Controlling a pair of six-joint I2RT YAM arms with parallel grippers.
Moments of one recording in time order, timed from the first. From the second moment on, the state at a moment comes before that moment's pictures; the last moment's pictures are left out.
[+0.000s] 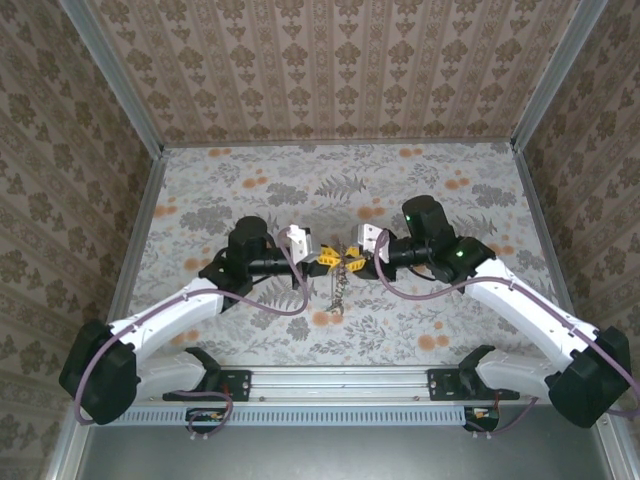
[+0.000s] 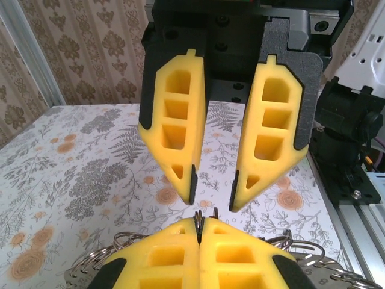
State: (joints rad) left arm -0.71 1.15 0.65 0.28 0.80 0.26; right arm 0.56 1.15 0.94 -0.42 -0.68 -0.60
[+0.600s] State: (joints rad) left arm -0.70 1.17 0.59 0.49 0.83 0.12; right arm 0.53 1.22 0.95 -0.37 -0.73 -0.55
